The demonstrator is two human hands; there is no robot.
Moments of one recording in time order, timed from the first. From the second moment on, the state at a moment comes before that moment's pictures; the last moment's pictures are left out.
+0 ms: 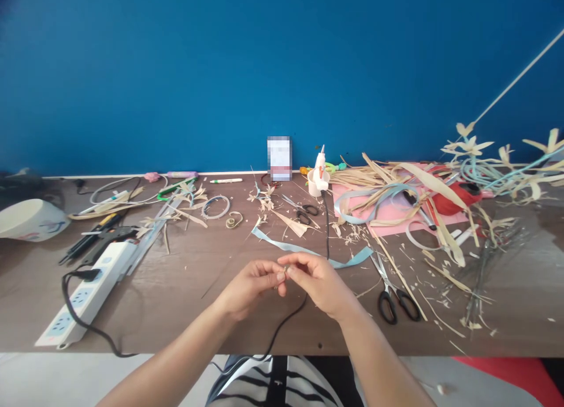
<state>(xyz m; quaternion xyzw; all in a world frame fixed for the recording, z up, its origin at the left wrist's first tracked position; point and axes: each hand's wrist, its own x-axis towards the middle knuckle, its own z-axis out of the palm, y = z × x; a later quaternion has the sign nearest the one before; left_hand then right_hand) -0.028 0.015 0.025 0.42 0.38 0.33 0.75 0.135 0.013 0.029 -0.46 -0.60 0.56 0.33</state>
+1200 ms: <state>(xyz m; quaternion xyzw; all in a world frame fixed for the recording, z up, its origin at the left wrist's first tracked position) -0.021 0.017 0.018 0.39 0.38 0.38 0.75 0.128 0.017 0.011 -0.44 -0.45 0.64 0.44</state>
